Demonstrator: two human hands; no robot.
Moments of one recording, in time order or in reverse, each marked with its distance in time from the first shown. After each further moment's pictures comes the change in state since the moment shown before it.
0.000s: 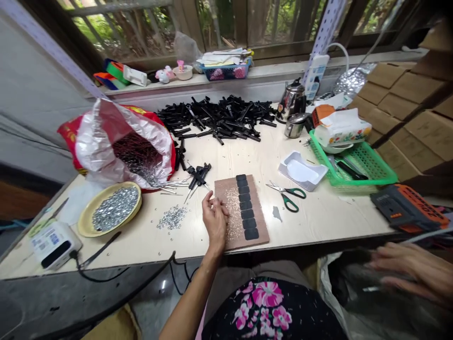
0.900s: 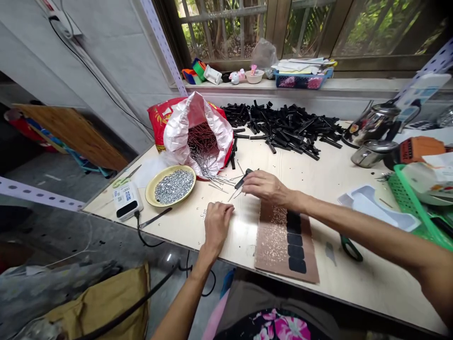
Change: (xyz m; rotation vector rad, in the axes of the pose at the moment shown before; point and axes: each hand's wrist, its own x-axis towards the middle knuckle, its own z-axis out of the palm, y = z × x) left_hand 0.051 0.001 -0.125 0.634 0.018 0.269; right_hand 0.371 -0.137 0.203 0.368 0.006 -0.870
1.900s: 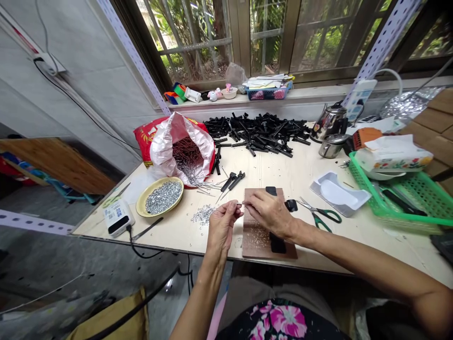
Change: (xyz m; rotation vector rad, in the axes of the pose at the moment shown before) left_hand -0.023 0.085 0.022 -1.205 -0.089 -0.466; right_hand -0.034 -0.108 -0.040 -0.171 0.096 0.593
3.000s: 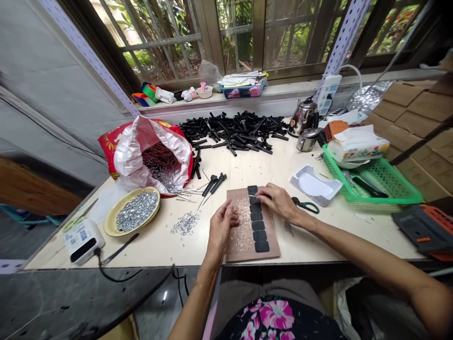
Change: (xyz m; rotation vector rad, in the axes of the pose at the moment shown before) left_hand 0.013 -0.043 0.014 0.371 -0.097 -0.061; right_hand -0.050 0.088 -0.010 0.273 -0.055 0.369
